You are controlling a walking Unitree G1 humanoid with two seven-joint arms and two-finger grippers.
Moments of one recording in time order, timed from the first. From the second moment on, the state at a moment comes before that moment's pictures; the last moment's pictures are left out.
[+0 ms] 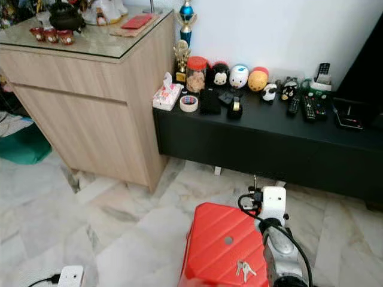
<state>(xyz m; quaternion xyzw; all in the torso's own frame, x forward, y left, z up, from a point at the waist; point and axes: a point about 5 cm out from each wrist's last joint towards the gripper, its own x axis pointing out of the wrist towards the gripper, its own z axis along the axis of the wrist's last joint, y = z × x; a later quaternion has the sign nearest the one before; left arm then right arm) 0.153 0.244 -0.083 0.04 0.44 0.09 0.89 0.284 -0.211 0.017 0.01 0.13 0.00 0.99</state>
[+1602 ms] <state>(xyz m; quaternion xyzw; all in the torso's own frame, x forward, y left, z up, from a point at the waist) 0.128 0.250 -0.090 0.04 0.46 0.09 0.88 0.279 -0.213 0.007 -0.02 0.17 -0.03 0.98</state>
